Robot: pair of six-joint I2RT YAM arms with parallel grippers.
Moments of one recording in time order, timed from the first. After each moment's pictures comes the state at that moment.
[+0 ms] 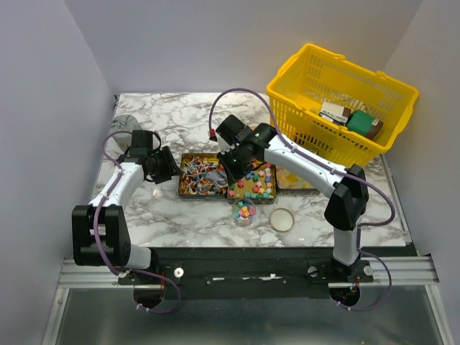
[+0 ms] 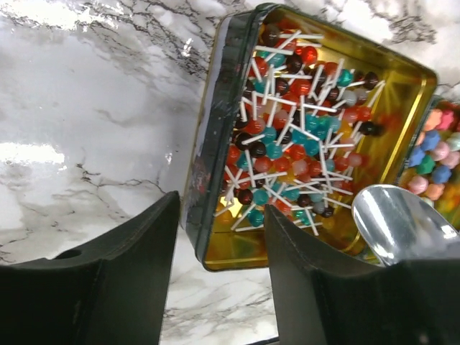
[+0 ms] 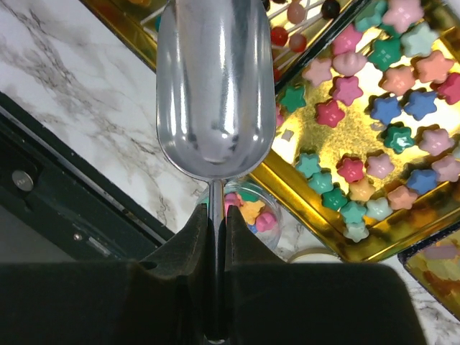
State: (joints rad) left arm -0.01 1.38 0.93 -0.52 0.27 -0.45; right arm 0.87 1.91 1.82 -1.02 -0.12 0.20
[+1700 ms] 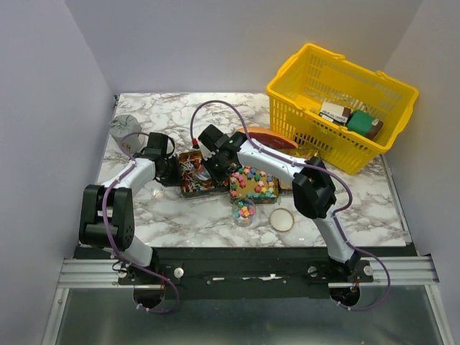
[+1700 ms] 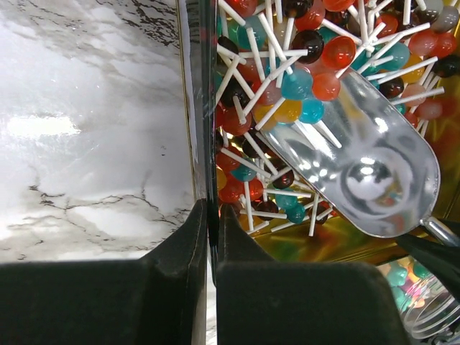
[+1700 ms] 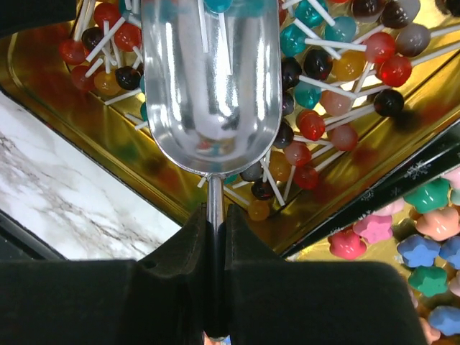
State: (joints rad) left arm -0.11 1.54 0.91 -0.49 0.26 -0.37; right arm 0.88 2.24 1.98 -0.90 -0.11 0.11
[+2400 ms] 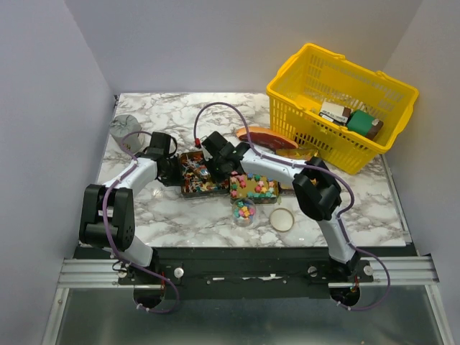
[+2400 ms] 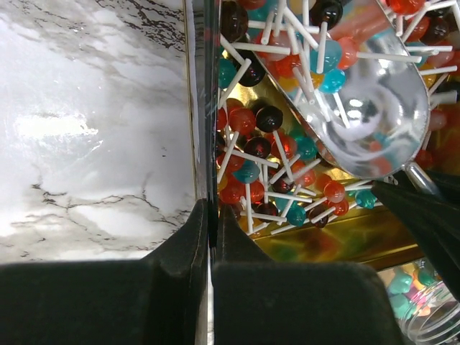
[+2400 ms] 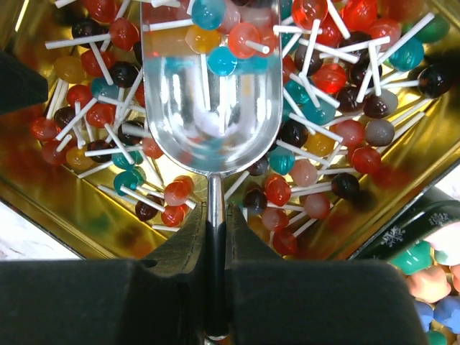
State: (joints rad) left arm -0.13 1.54 0.92 -0.49 0.21 -0.39; right arm 0.88 2.21 1.78 -0.58 -0.02 0.14
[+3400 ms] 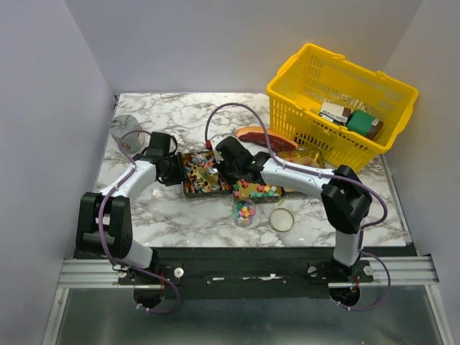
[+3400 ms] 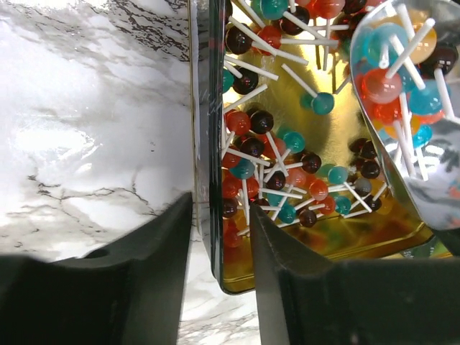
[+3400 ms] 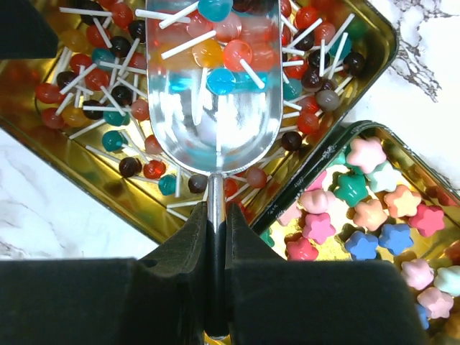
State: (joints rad) left arm -0.15 1.49 0.91 -0.48 0.19 -0.41; right arm 0.91 1.91 1.42 -0.35 0.09 0.07
